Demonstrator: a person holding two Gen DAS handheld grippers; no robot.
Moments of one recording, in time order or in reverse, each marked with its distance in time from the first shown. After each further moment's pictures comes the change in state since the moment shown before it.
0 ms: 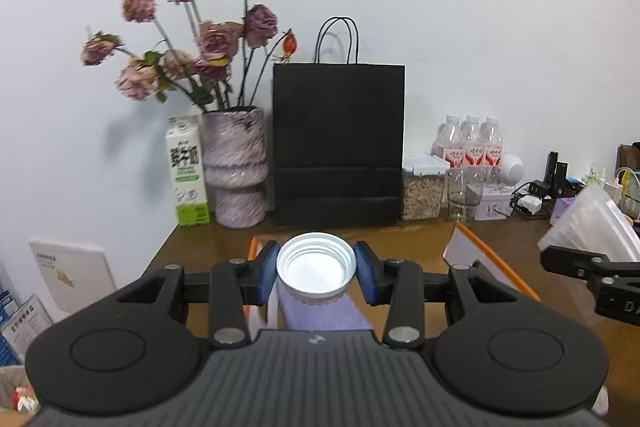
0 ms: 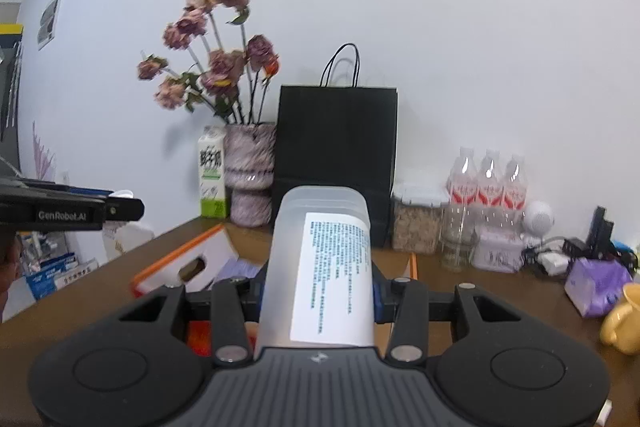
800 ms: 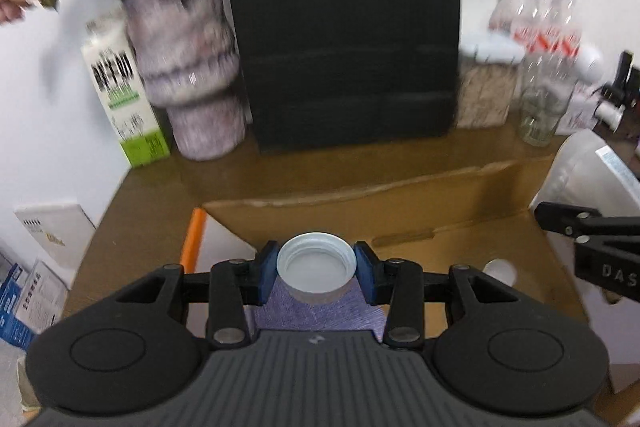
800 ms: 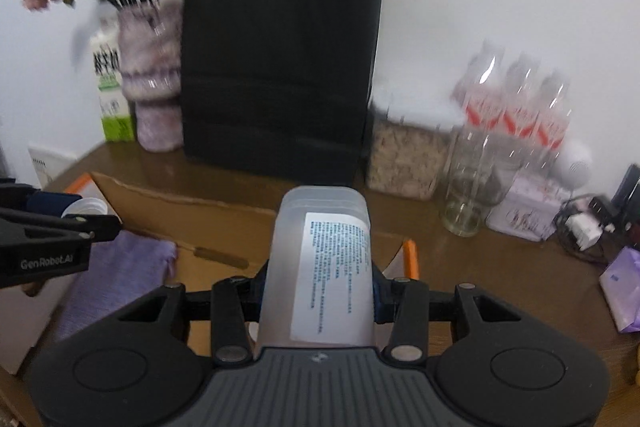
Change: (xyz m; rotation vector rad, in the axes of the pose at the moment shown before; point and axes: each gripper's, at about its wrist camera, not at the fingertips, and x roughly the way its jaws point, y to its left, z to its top) left arm 0.237 -0.016 -0.002 0.077 0.419 0.070; right arm 0.249 -0.047 0.013 0.014 0.399 -0.101
